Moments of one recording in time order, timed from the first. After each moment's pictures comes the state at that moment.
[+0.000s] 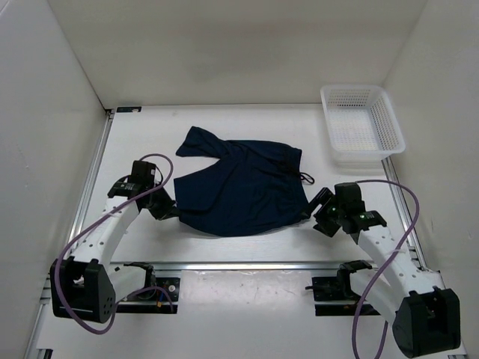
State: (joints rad) left arm -0.13 1.14 0.79 -0.82 0.20 -0.77; right arm 0.24 0.88 0.49 -0.55 -0.15 0.89
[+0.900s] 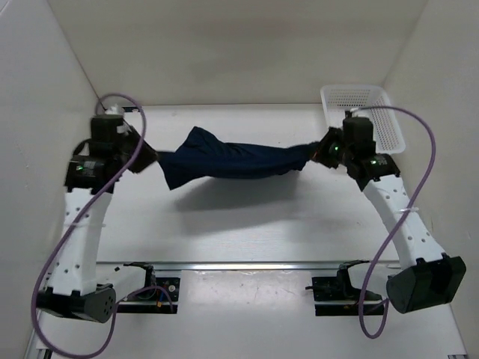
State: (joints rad) left arm -0.12 1.12 1.44 -1.03 0.07 -0.69; right arm 0.25 1.19 1.15 -0.60 -0.13 0.69
